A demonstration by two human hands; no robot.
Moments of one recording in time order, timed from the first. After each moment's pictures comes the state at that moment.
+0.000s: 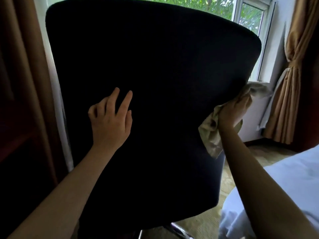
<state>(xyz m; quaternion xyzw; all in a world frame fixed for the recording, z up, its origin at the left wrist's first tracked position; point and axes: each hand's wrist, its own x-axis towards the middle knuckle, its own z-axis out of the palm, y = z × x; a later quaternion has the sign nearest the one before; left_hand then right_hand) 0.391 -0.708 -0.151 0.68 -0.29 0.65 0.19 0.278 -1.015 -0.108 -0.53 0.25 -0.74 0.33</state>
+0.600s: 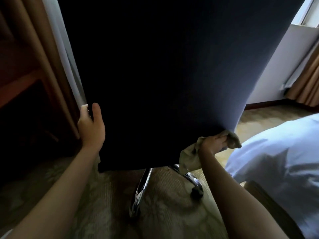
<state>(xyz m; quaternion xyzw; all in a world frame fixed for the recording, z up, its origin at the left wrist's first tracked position) 0.392 -0.646 -0.314 0.73 -0.16 0.26 0.62 0.294 -0.967 -0.399 -0.56 0.51 -0.46 0.46</state>
